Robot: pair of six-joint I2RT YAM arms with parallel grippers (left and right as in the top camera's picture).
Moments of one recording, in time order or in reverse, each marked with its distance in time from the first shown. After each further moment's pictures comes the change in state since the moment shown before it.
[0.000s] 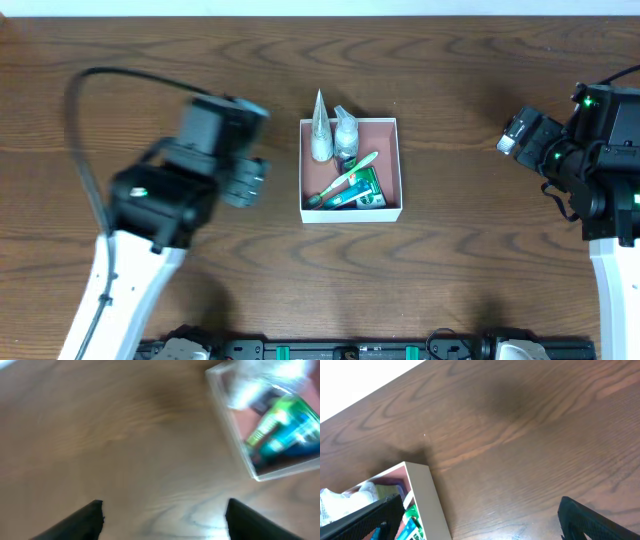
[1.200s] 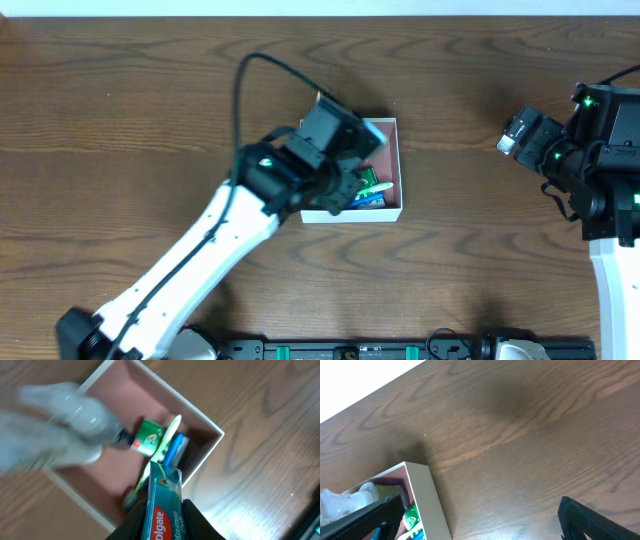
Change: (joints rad) left arm -0.379 0.284 0.006 0.253 0.293 0.079; right arm 0.000 0.000 0.000 0.000 0.000 0.000
